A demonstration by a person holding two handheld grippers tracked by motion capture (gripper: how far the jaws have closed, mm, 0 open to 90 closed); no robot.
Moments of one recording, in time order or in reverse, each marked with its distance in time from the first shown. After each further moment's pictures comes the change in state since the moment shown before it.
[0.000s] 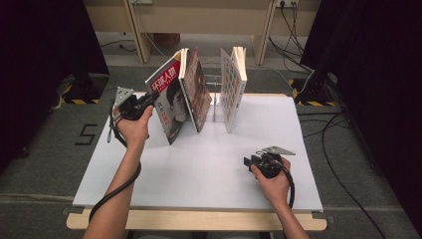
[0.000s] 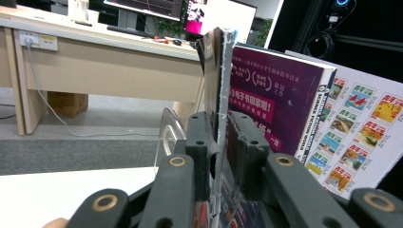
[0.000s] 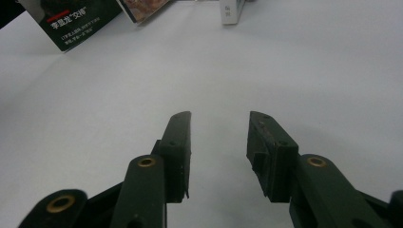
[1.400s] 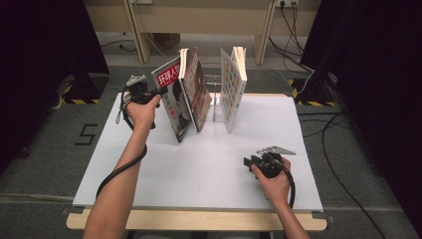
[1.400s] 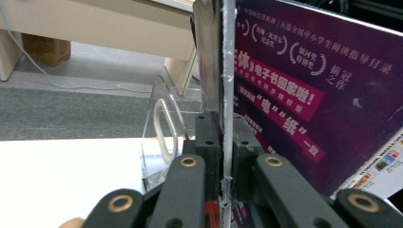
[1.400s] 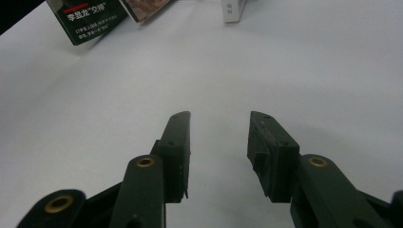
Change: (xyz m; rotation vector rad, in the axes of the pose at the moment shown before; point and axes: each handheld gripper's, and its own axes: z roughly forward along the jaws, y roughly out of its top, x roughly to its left) left arm 0.011 0.007 0.057 0.199 -0.007 -0.083; right arm -0.001 0.000 0.000 0.007 0.016 0.017
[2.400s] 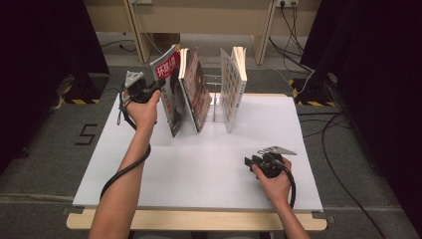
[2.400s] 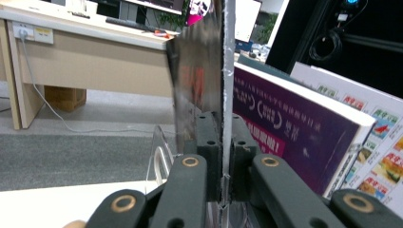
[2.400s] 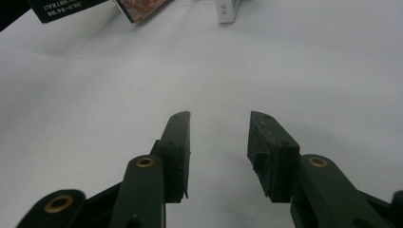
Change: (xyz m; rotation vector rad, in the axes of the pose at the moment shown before) left arm -0.020 0.014 -0.017 -0.181 0.026 0.064; right arm -0.003 0.000 -0.001 -0.005 -0.011 -0.005
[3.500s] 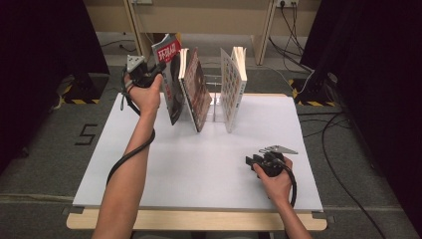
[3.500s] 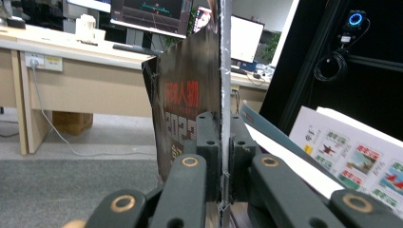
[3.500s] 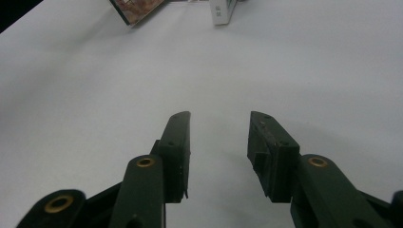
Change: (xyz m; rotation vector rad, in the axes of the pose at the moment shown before) left arm -0.004 0.033 0.028 -0.077 0.022 0.027; right arm -0.006 0.001 0.001 -0.002 -0.001 0.005
